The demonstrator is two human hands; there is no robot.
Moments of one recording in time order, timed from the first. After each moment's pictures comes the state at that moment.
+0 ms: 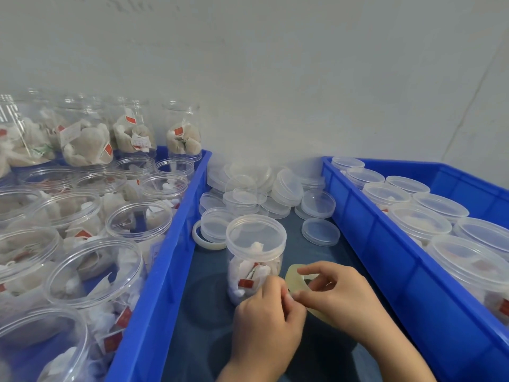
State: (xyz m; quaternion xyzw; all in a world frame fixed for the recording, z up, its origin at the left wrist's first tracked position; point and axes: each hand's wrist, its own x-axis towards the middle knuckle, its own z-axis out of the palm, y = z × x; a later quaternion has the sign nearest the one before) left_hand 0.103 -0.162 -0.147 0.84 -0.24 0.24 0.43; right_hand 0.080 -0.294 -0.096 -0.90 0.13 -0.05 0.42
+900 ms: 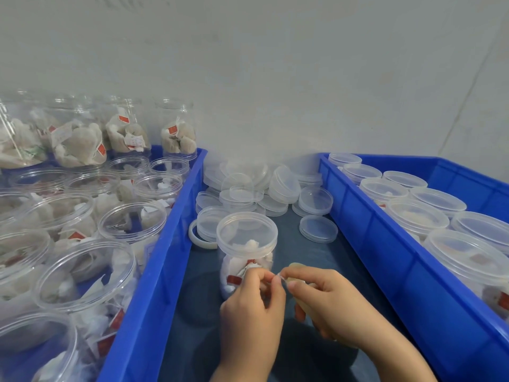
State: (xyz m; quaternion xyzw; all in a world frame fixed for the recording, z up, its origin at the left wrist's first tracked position) left_hand 0.102 -0.162 -0.146 0.81 -0.11 0.23 0.52; right_hand 0.074 -0.282 -0.089 -0.86 0.05 0.03 0.50
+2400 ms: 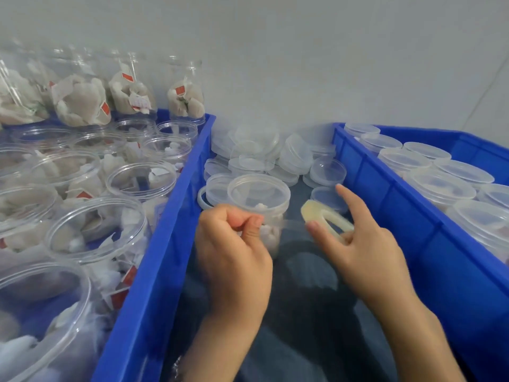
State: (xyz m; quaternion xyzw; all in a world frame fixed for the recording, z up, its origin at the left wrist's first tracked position) left_hand 0.114 -0.138 -0.118 0.70 -0.11 0.43 0.56; right_hand 0.073 -0.283 -0.093 -0.92 0.10 -0.22 0.31
